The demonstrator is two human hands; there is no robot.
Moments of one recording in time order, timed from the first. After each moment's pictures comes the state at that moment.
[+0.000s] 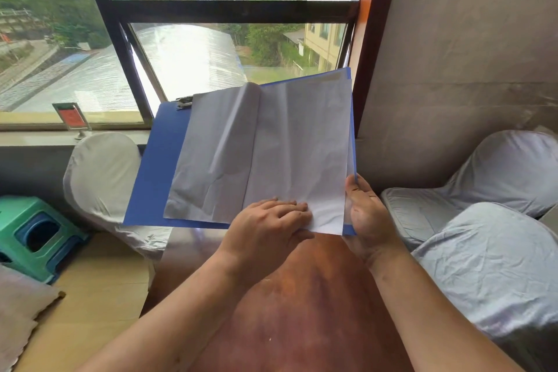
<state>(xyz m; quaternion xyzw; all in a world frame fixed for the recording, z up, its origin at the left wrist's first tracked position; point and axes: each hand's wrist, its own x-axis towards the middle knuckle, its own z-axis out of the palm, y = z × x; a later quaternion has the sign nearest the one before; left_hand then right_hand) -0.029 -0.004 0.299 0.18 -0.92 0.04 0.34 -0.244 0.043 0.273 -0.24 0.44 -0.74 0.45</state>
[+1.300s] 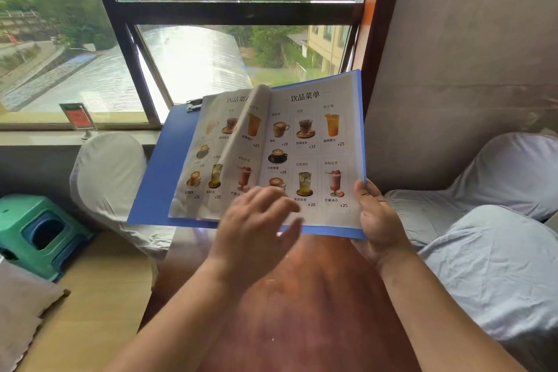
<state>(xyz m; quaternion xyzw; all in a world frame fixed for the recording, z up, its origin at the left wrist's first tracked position) -0.013 0.006 0.316 0.25 -0.89 0.03 0.39 -0.243 0.055 0.283 -0.23 0.42 -0.74 0.47</state>
